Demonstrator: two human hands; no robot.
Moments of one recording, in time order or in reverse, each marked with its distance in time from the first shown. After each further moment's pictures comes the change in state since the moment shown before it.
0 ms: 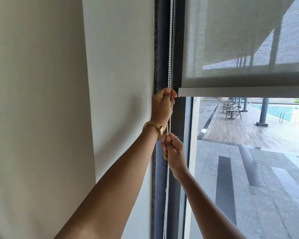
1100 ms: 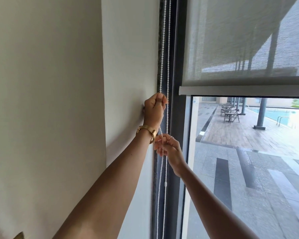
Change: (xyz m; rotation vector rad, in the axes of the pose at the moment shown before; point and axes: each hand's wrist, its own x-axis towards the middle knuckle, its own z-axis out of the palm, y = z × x) left_hand -0.021 0.009 -0.027 0.065 0.074 0.087; right_hand -0.015 -0.015 0.006 0.020 -0.137 0.097
